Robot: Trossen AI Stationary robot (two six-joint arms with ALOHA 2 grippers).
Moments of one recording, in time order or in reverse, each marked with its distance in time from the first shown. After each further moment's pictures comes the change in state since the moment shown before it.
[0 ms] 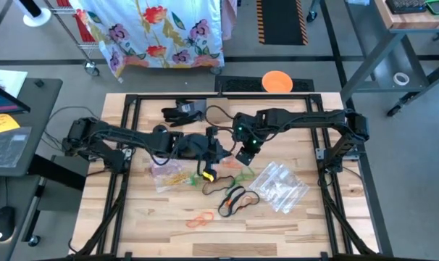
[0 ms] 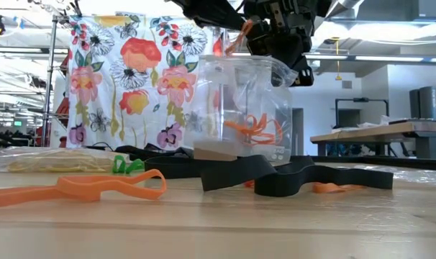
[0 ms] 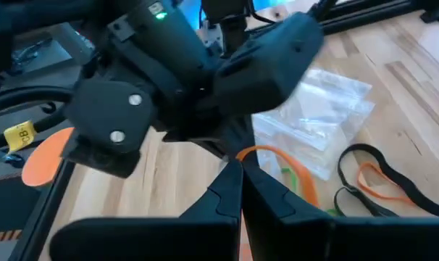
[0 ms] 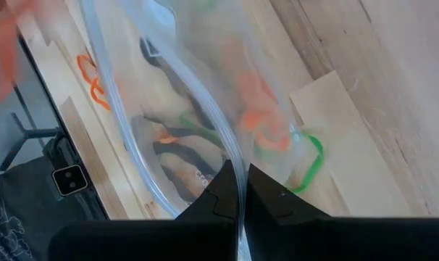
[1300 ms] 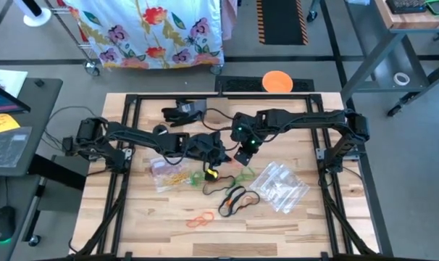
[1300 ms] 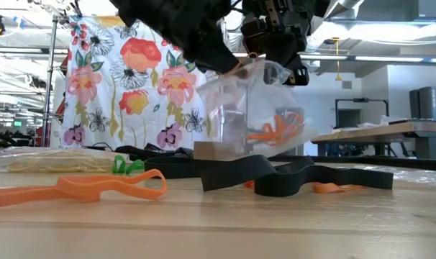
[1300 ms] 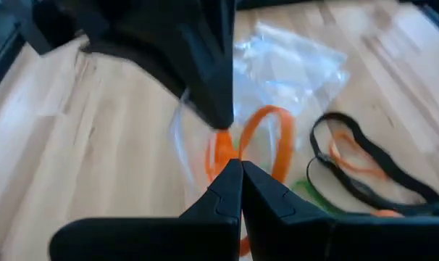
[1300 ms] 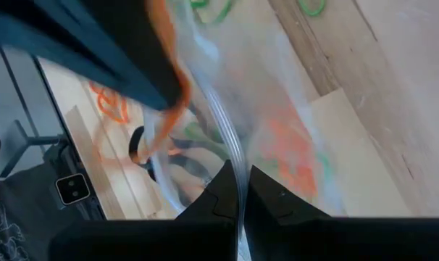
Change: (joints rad) left arm 0.071 0.087 -0.140 0.161 0.206 -0.115; right arm 0.001 0.001 0.000 0.054 0.010 0.022
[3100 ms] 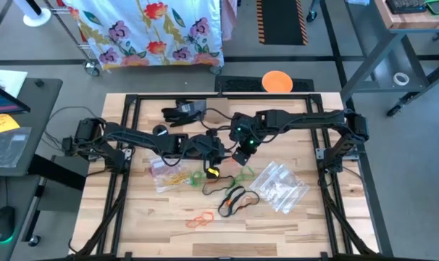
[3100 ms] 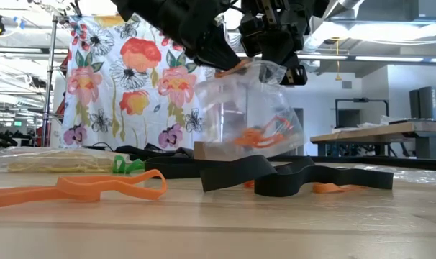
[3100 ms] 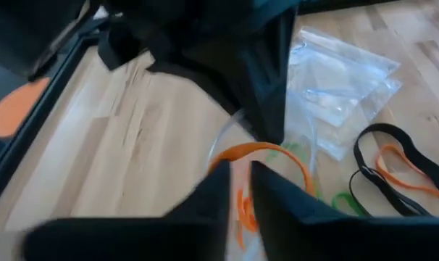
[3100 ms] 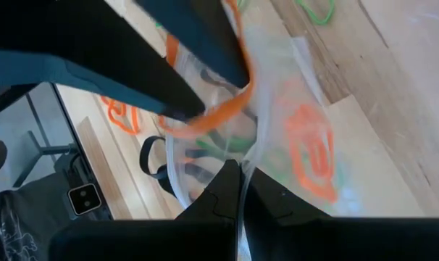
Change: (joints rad) left arm -0.021 -0.011 0.002 0.003 -0.160 -0.005; right arm 0.011 0.003 0.000 0.034 -0.004 0.039
